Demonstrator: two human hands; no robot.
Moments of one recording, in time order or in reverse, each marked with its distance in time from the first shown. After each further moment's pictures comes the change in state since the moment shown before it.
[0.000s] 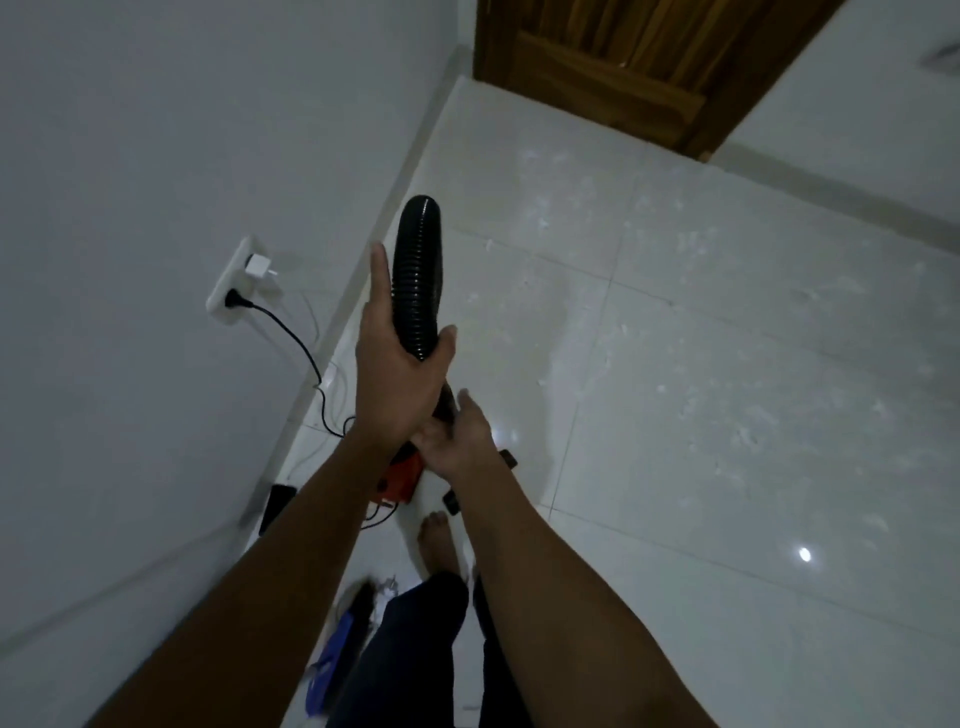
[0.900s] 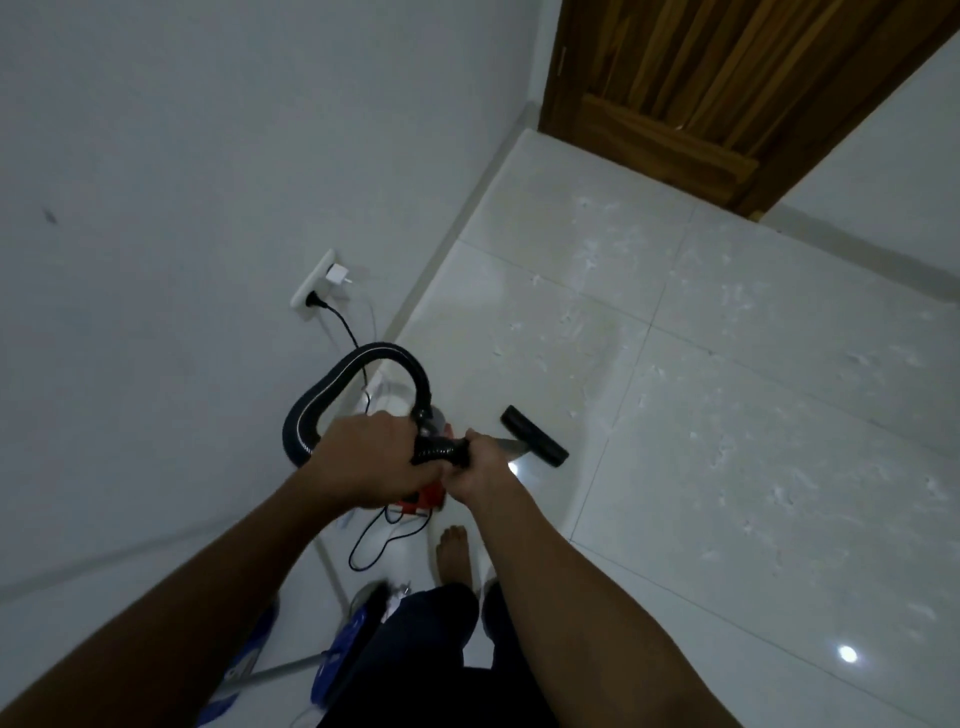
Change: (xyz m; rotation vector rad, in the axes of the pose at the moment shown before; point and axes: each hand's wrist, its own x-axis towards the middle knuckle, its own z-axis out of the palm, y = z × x) left_hand -0.067 0.010 -0.095 1.071 -0.747 -0.032; right_hand -0.069 0.041 0.003 -0.212 0.112 0.072
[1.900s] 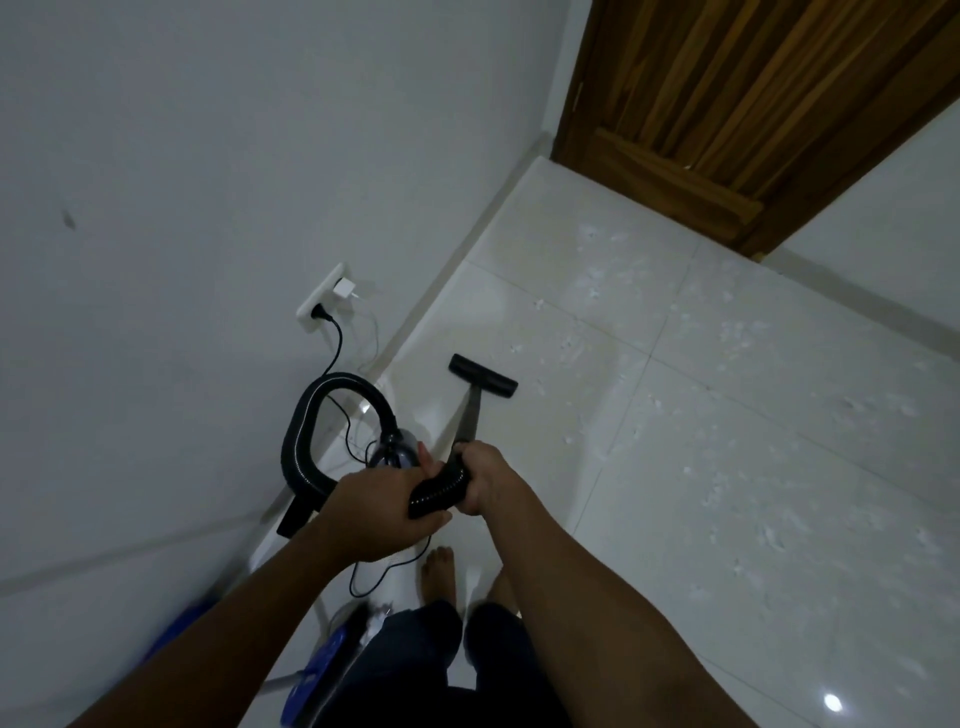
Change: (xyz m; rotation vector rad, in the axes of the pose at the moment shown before) left_hand 0.004 -0.007 0.054 -0.352 0.092 0.103; right_hand 0.022 -0.026 0.012 -0.316 0.062 0.060
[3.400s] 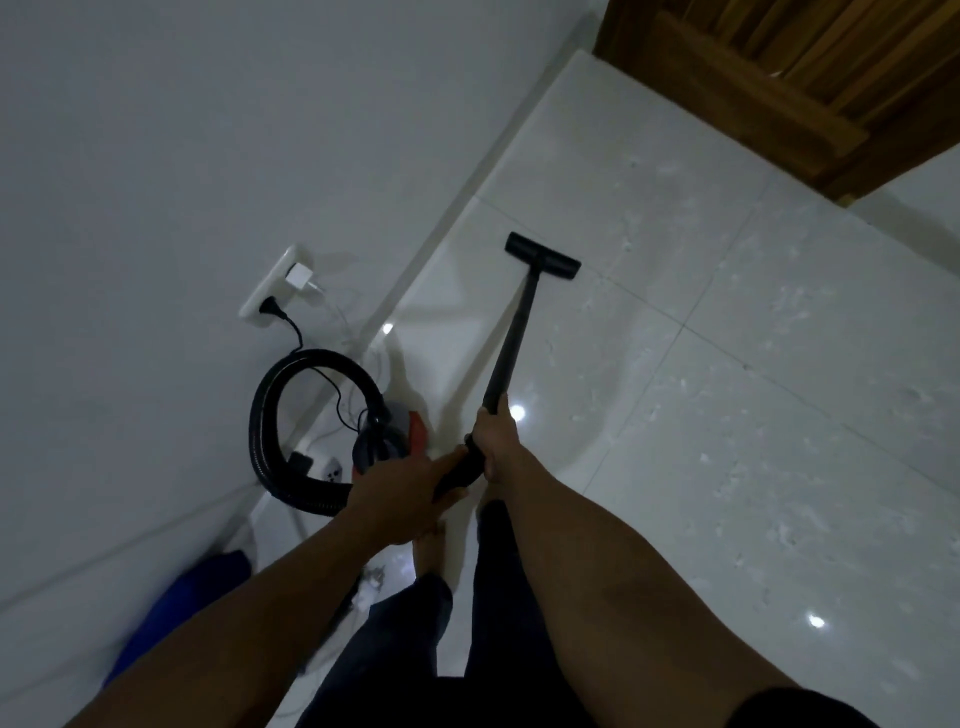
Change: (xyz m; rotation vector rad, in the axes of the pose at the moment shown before) left_hand 0.187 -0.004 0.023 0.088 -0.194 -0.156; right_hand 0.120 -0.155 0.003 -0.714 0.225 -0.321
